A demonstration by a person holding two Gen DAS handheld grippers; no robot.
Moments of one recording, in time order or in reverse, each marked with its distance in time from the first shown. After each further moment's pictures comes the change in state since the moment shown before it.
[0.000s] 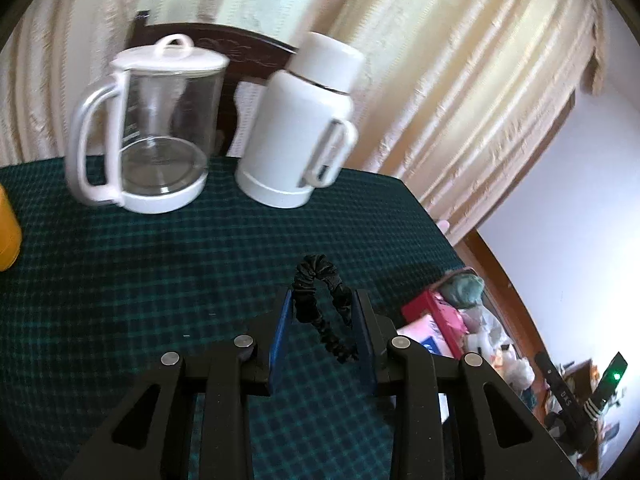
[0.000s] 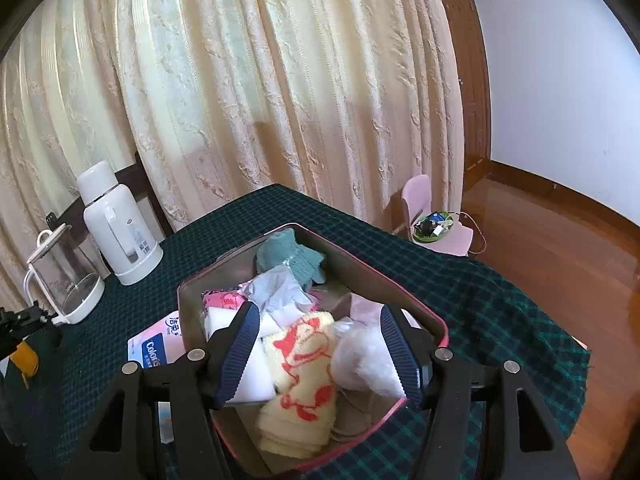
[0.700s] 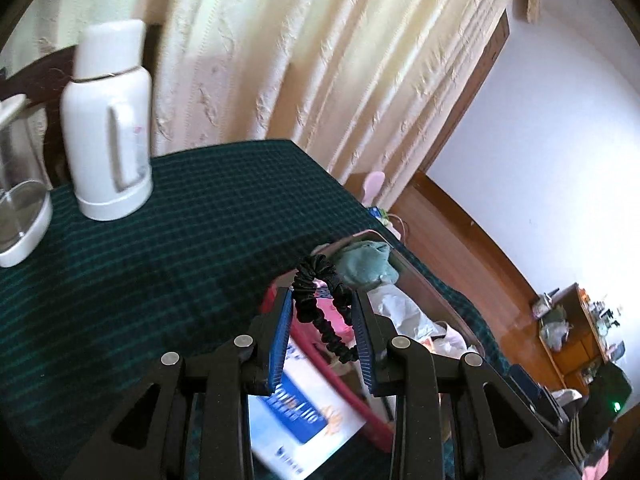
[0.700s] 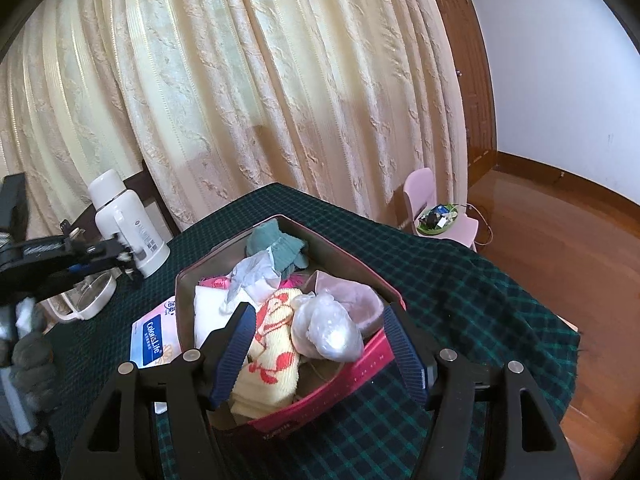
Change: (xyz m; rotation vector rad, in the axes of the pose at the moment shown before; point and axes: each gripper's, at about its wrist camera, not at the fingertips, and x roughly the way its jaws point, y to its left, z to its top) left arm 0.085 -0.165 -0.009 0.234 0.122 -0.150; right arm -0.021 -0.037 -0.015 0.023 -0.005 0.059
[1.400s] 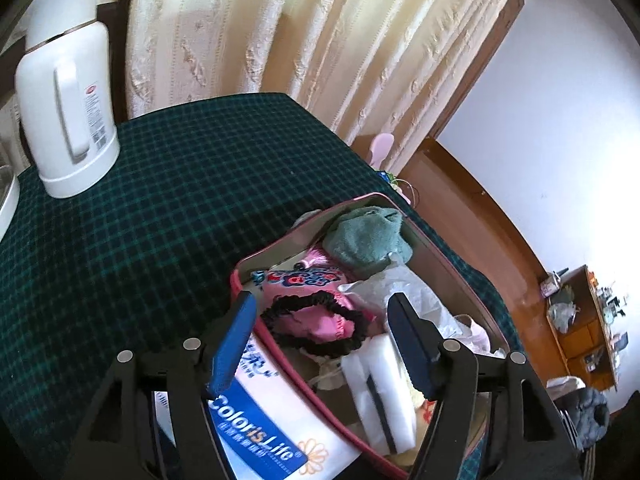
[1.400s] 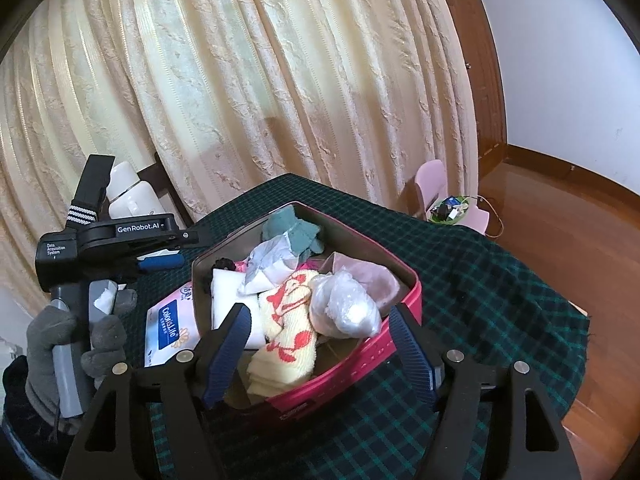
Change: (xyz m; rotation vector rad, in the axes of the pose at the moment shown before) left arm 0.071 -0.018 -0.002 -0.001 0.135 0.036; right arm -0.003 0.005 -0.010 -0.003 0.031 0.047
